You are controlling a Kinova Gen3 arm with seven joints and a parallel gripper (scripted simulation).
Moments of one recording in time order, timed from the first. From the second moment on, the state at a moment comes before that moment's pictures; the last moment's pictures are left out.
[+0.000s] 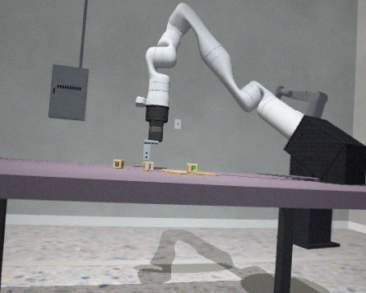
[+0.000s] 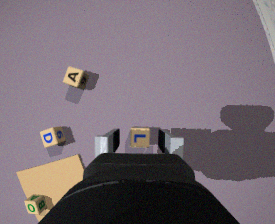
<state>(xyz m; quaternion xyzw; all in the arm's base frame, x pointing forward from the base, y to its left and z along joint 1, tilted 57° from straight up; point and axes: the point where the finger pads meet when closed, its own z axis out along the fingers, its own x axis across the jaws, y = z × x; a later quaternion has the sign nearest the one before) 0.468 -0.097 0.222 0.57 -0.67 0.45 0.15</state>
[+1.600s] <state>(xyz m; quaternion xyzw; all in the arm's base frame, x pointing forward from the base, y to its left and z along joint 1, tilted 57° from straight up) 0.476 -0.121 0.206 0.57 -0.67 0.45 0.15</state>
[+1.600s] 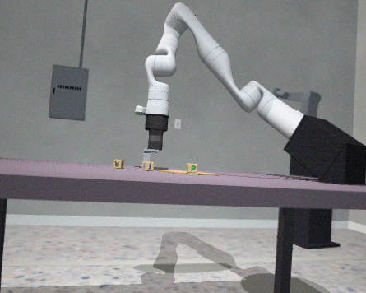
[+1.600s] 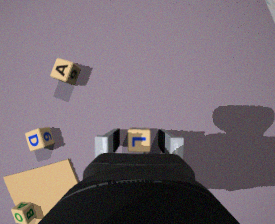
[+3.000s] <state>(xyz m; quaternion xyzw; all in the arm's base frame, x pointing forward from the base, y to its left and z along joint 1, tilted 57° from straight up) 0.476 -0.121 0.206 0.57 -0.67 0.45 0.15</state>
